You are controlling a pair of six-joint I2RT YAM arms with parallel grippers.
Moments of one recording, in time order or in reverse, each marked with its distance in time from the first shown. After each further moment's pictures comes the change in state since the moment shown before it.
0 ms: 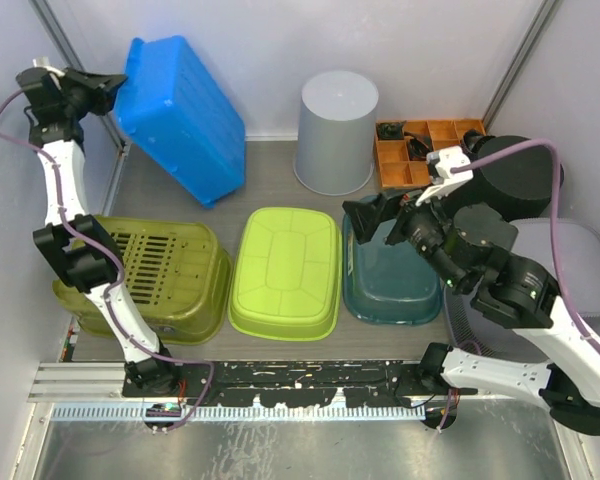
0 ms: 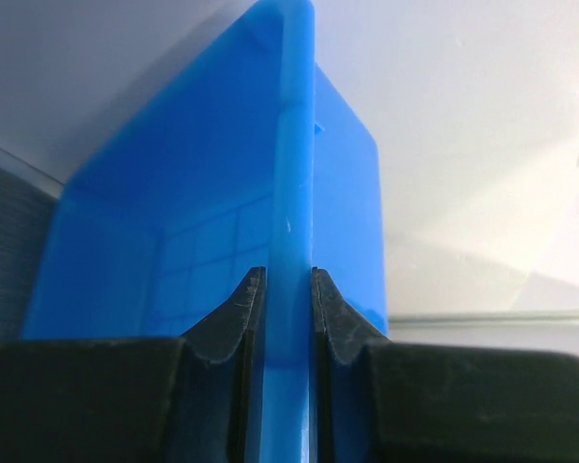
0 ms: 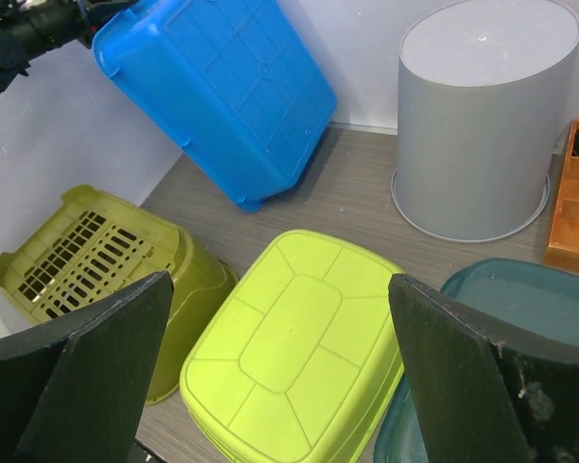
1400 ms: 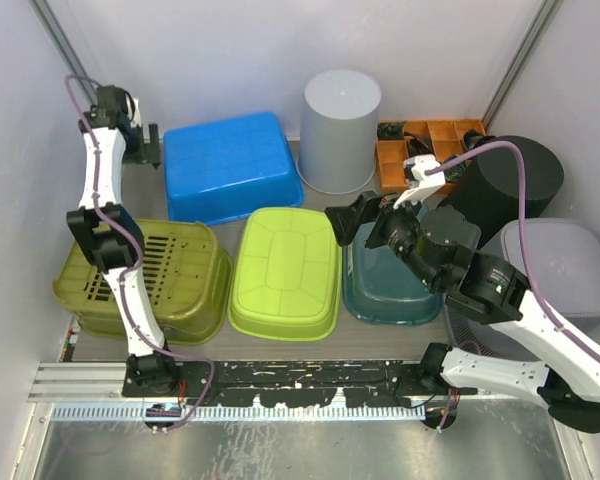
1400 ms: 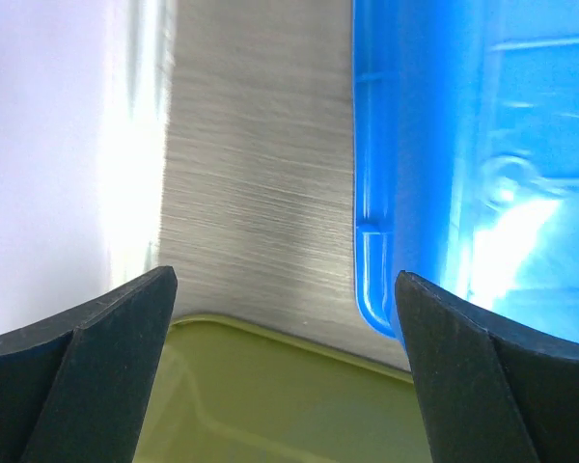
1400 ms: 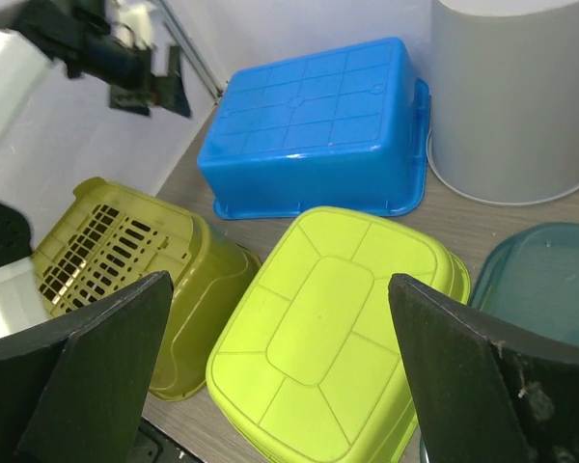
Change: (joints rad) left arm -0.151 0.232 0.198 -0.863 -0.685 1.173; right arm 0.000 0.025 -0.111 0.096 -0.018 0.115
